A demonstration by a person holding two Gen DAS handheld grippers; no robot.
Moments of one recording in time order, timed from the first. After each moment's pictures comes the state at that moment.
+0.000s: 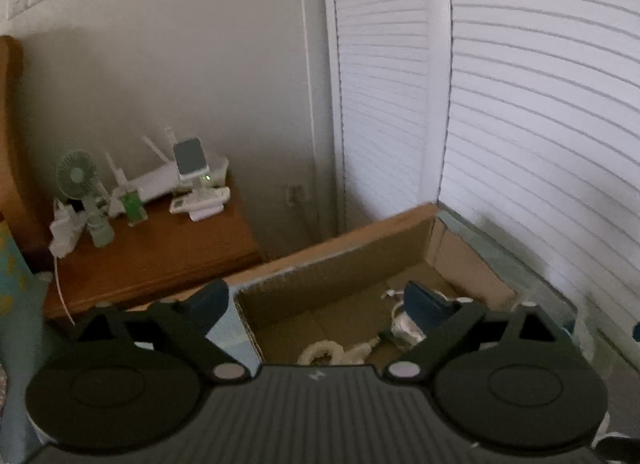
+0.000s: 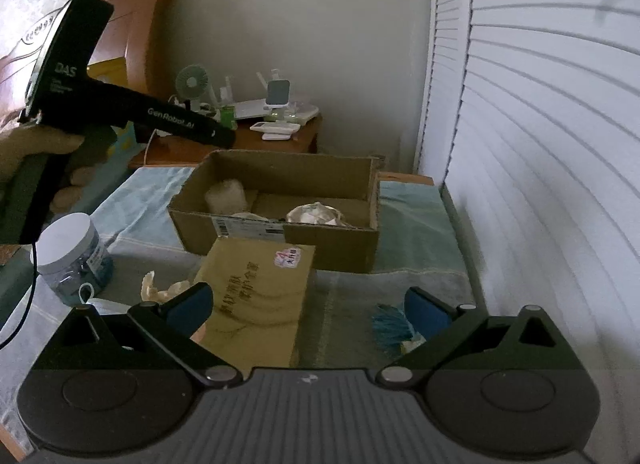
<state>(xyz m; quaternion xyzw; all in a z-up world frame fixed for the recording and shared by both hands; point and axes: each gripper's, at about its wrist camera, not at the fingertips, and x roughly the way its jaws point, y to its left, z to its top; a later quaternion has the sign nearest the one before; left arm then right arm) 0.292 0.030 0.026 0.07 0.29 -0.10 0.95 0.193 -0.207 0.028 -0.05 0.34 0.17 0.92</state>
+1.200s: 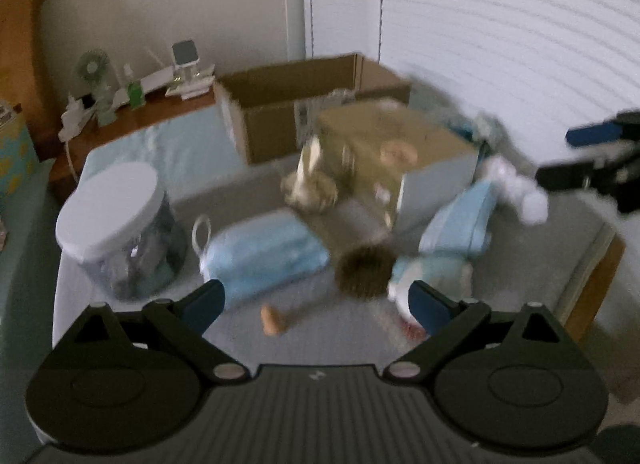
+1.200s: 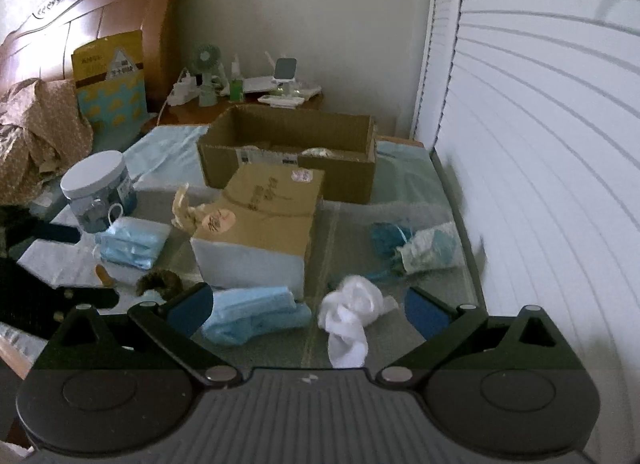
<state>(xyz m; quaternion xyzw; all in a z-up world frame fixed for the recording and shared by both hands) 0.068 0.046 -0.056 0.07 0.37 -0.12 0.92 0.105 -0.221 0.014 -0.08 0.36 0.17 0.91</state>
